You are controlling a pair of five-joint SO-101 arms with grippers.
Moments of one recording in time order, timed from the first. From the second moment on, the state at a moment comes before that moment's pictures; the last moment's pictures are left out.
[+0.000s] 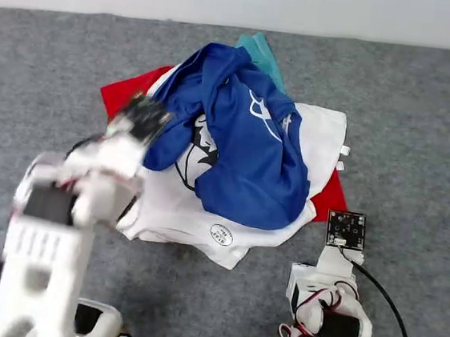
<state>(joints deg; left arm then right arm) 6.9 -35.9 24.7 87.4 -16.2 2.9 -103.4 95.6 74.7 0.5</state>
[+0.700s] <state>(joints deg) 17.8 17.5 -11.0 93.1 -14.3 2.9 -103.4 95.6 74.7 0.5</state>
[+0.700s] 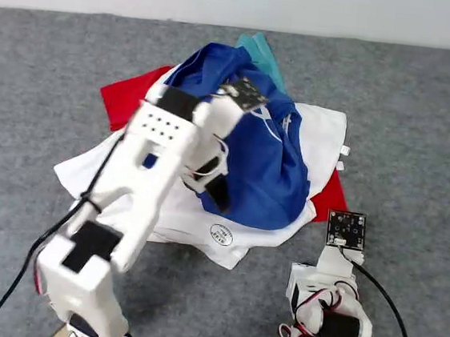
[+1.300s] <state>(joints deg) 17.4 38.8 -16.7 85.1 -13.8 2.9 -103.4 95.6 74.7 0.5</state>
